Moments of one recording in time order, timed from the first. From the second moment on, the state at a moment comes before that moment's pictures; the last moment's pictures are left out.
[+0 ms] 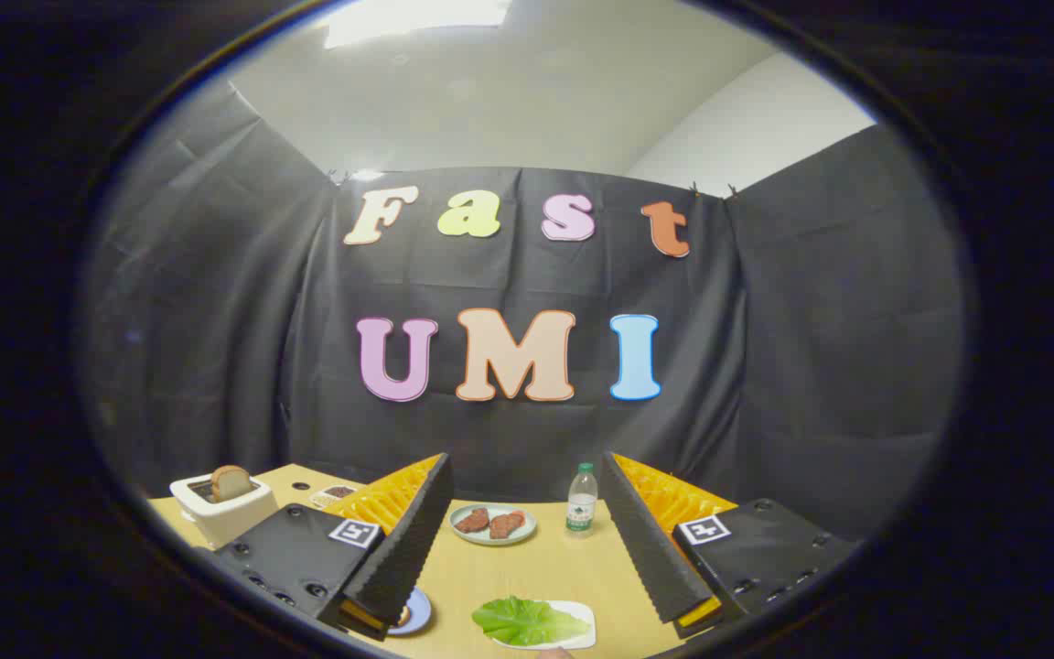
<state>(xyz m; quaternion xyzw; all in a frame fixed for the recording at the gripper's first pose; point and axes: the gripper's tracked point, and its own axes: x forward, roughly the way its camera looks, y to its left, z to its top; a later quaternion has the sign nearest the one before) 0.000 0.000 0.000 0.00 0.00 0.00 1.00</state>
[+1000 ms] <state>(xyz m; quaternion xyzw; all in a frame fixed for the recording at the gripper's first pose) 0.044 0.008 0.004 0.00 -0.02 -0.01 1.00</state>
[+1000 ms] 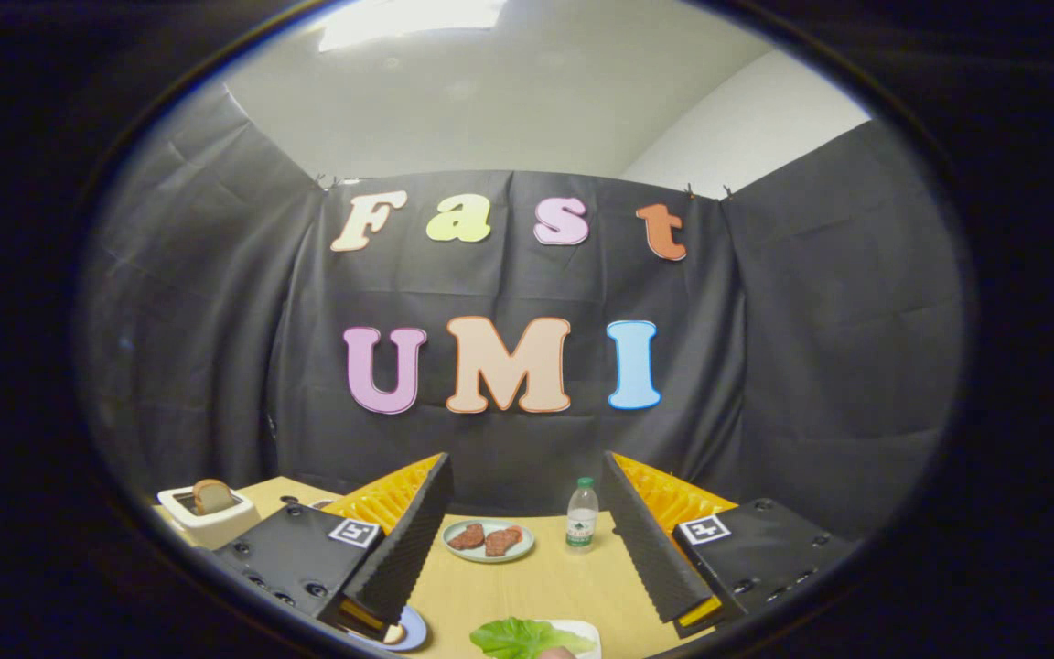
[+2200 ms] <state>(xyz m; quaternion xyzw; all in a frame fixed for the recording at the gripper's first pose) 0.043 -0.016 -0.006 0.03 -0.01 -0.01 1.00</state>
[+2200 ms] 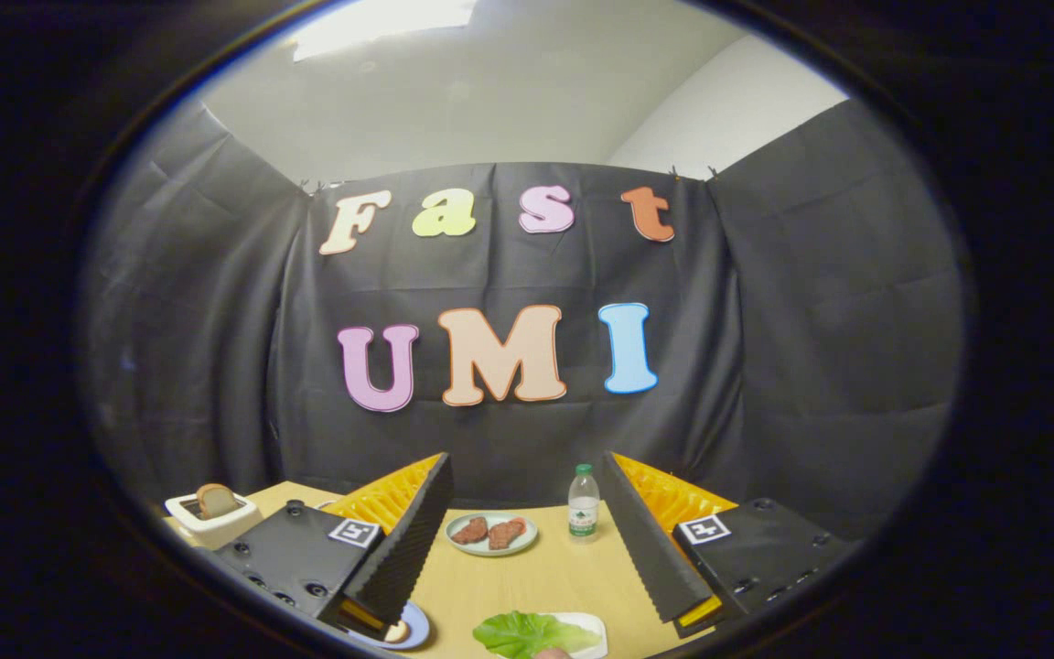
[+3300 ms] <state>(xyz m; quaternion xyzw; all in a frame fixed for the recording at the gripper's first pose) 0.033 -0.026 0.000 0.05 -0.01 -0.01 1.00</state>
